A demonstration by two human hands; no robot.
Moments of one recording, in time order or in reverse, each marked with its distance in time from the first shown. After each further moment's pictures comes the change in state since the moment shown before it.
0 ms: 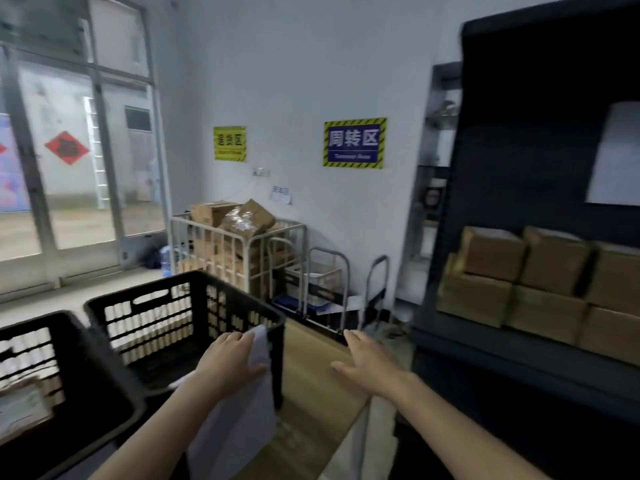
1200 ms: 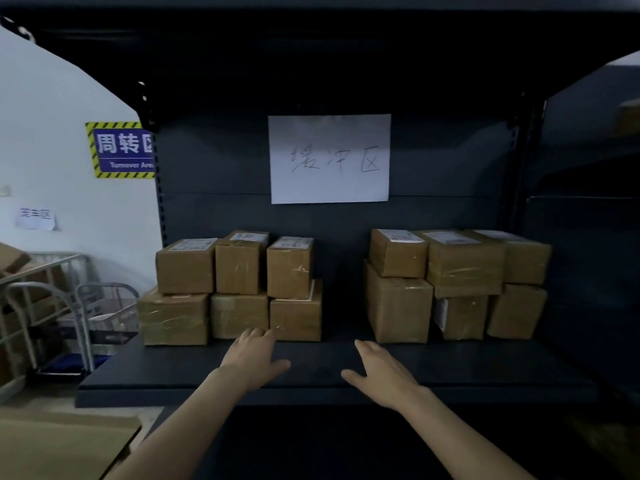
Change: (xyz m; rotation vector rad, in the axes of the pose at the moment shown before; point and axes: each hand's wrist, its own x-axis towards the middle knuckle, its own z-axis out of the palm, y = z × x) left_hand 0.031 0.538 0.028 -0.109 -0.119 0.596; right_hand -0.251 0.417 -0.134 0.062 0.201 0.553
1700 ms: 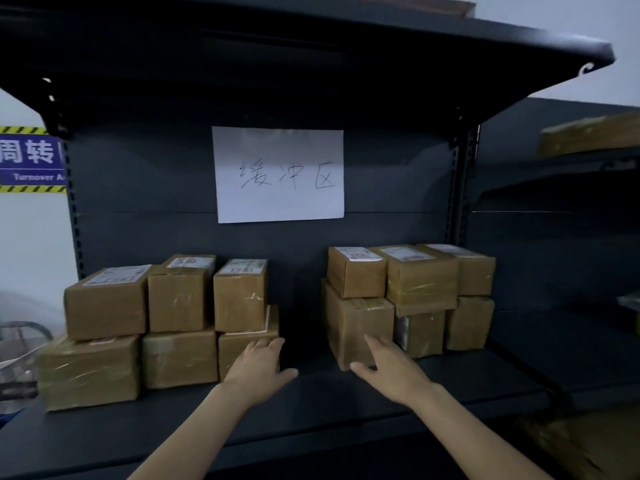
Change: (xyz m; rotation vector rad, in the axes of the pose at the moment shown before) left_hand 0.064 0.053 0.004 -0.135 0.012 0.219; right_hand 0.010 0.047 -0.053 0.018 0.139 0.145
